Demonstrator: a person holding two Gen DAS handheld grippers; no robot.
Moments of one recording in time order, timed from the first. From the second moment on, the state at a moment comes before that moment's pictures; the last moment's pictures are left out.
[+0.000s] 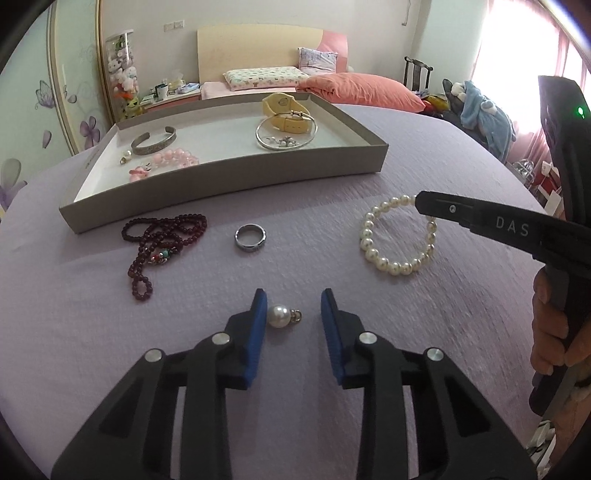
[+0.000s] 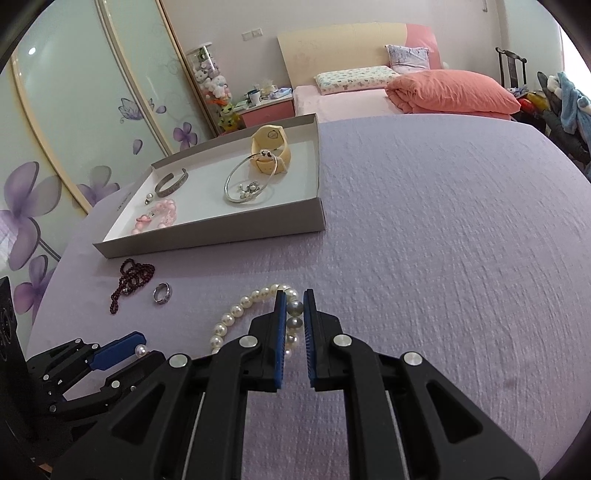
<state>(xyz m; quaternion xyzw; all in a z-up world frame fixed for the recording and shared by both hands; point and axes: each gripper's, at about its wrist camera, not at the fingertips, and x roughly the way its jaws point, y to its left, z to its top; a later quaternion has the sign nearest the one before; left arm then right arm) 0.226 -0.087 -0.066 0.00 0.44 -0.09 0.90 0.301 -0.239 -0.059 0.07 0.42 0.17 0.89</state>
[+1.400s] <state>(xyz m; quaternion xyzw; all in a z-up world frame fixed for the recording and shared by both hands) 0.189 0.051 -0.005 -0.06 0.36 0.00 0.93 0.272 -0.183 0.012 0.05 0.35 0.23 0.91</state>
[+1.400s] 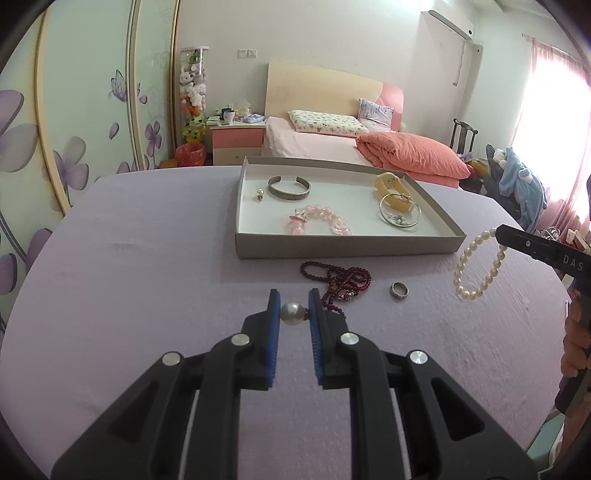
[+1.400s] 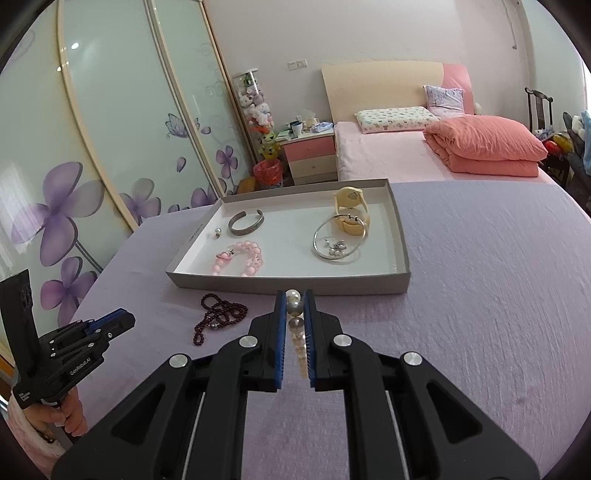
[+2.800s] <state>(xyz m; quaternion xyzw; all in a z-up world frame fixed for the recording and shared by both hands) 0.317 0.057 0.029 -0.06 0.32 -0.01 0.95 0.428 -0.134 -0.019 0.01 0.36 0.15 0.92</state>
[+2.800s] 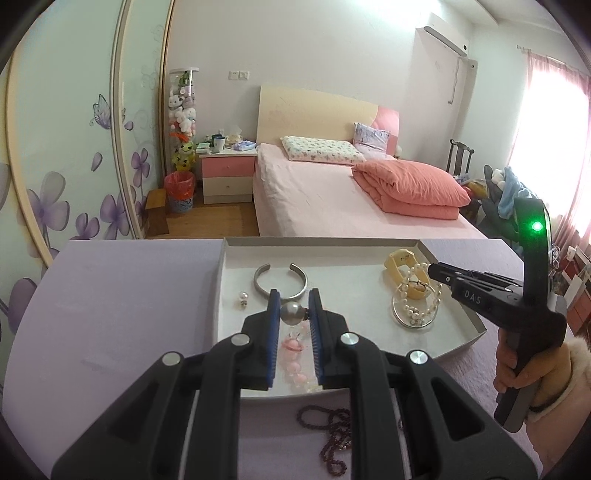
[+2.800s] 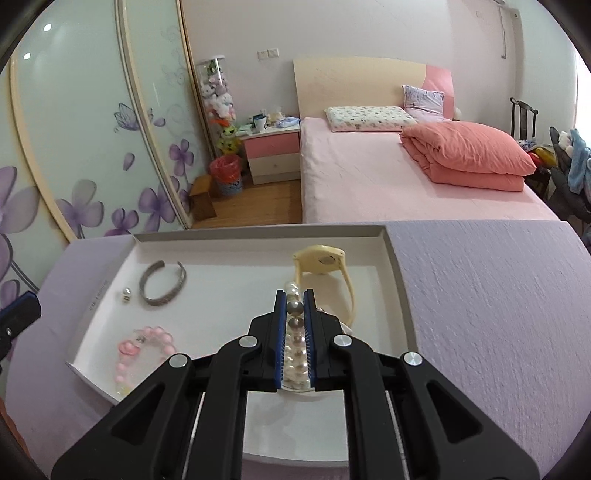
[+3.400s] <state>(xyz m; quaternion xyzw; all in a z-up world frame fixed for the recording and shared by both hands) 0.337 0.052 0.025 -0.07 0.33 -0.02 0.94 0.402 -0.148 -0.012 0.01 0.35 0.16 0.92</state>
